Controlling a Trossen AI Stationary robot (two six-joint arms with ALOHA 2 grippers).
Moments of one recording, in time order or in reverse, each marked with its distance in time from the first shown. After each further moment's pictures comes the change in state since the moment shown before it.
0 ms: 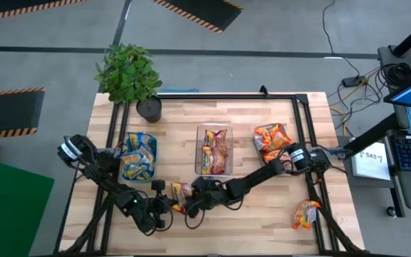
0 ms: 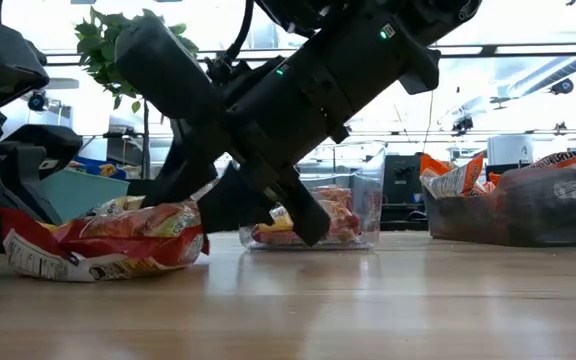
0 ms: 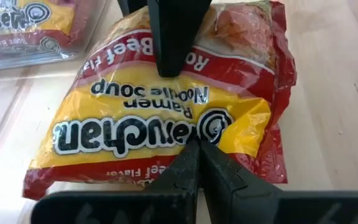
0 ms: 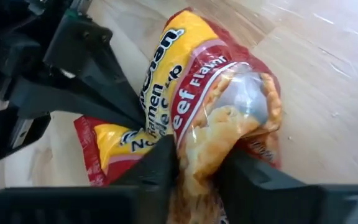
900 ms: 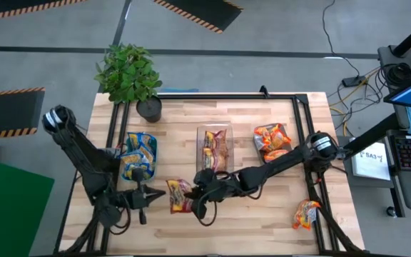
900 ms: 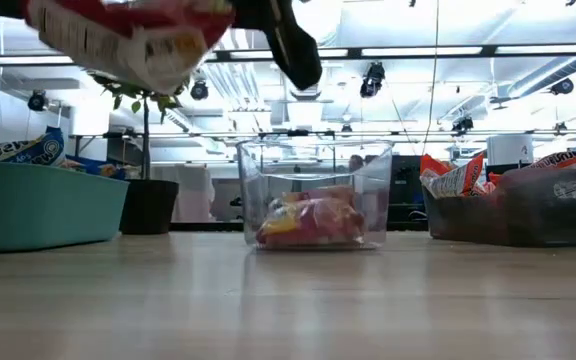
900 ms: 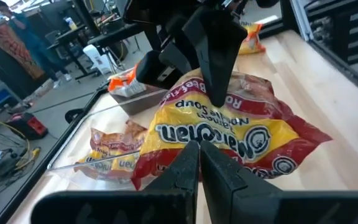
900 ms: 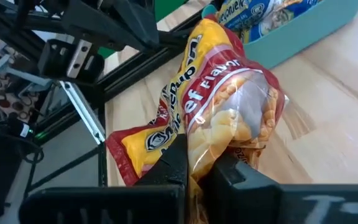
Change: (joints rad) left arm -0.161 -0.518 0.008 -0.133 -0.381 0.361; right arm 0.005 -0.291 0.003 -0.095 -0.087 -0.234
